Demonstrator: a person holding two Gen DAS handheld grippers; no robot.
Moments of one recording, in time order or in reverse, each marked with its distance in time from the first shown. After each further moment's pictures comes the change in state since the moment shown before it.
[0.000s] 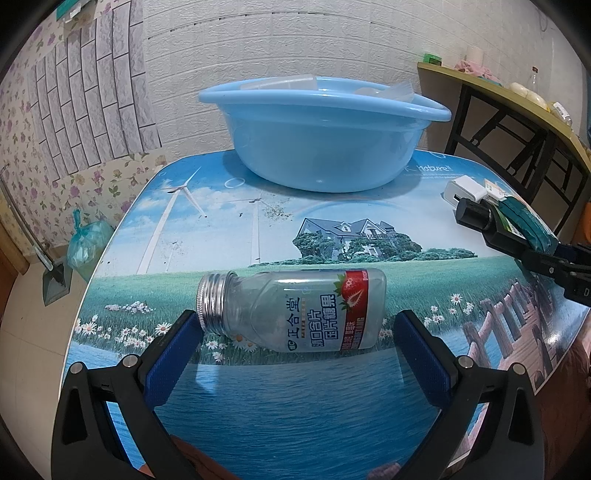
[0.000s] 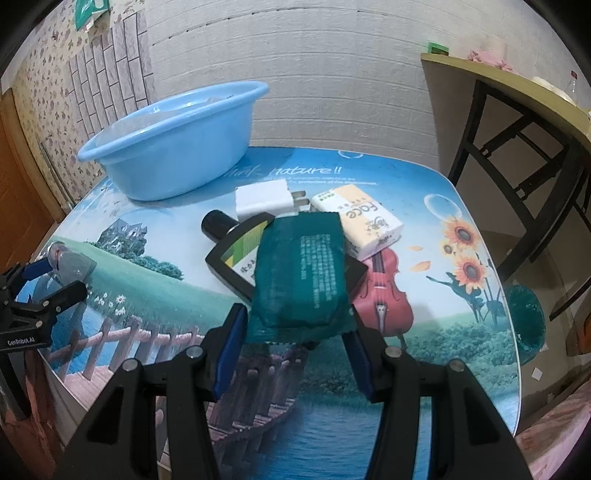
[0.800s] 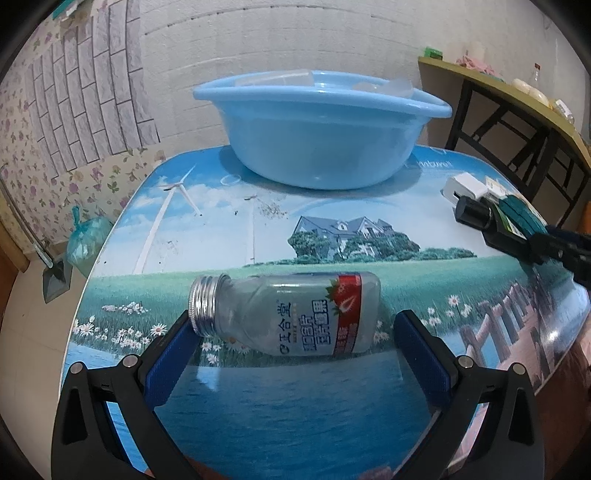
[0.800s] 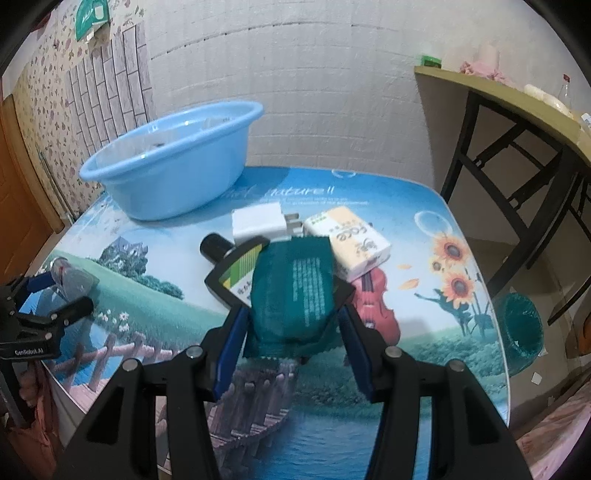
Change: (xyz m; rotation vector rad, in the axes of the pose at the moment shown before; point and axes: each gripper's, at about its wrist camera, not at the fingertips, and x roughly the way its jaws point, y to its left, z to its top) left arm 0.004 -0.002 0.007 0.007 0.036 -0.006; right arm -0.012 -0.005 0.008 0.012 -0.063 -0.007
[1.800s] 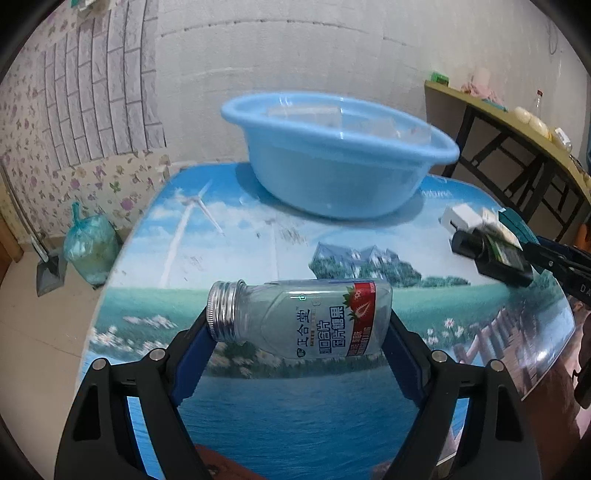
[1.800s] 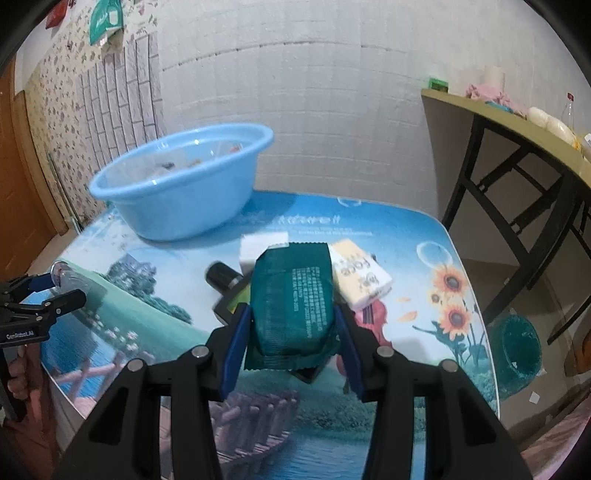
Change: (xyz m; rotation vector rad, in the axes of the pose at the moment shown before) left arm -0.024 0.018 0.004 -0.065 -0.077 -0.014; right arm -0.010 0.004 0.014 -0.038 -0.074 0.022
